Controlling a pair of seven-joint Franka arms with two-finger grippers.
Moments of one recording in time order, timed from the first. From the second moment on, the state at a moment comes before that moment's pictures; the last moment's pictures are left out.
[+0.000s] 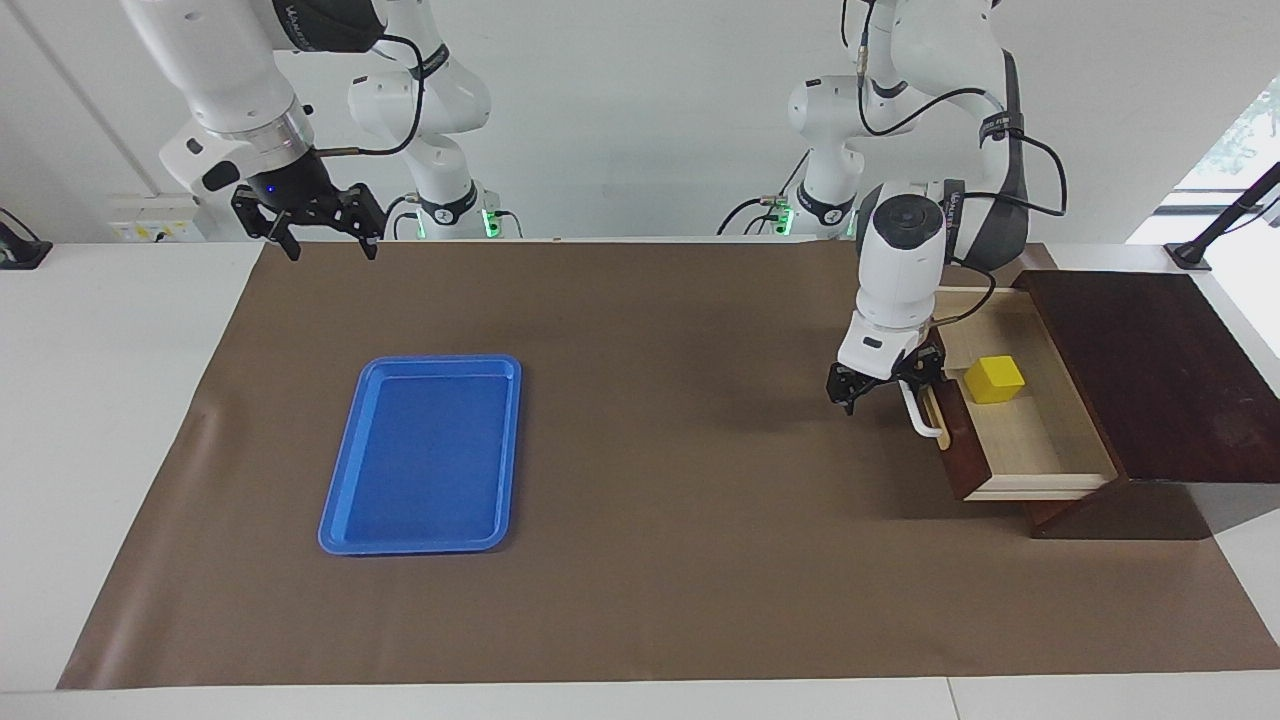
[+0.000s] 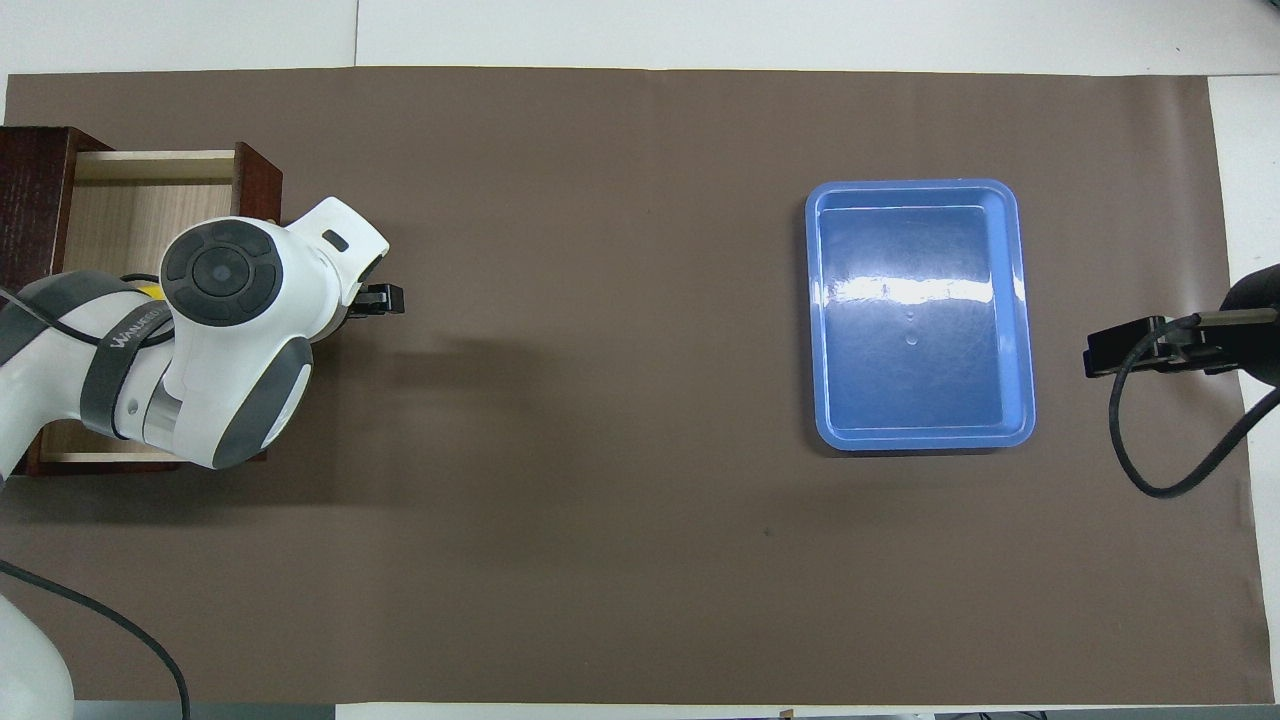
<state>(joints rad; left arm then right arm) -0.07 0.16 -0.23 -1.95 0.30 2.12 -0.50 0.04 -0.12 -0.02 -1.73 -0.01 1.55 0.02</state>
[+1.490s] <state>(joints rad) -0.06 0.16 0.07 -1.64 0.12 1.82 -1.02 0.04 -0.12 -0.02 -1.73 -0.01 1.55 0.02</state>
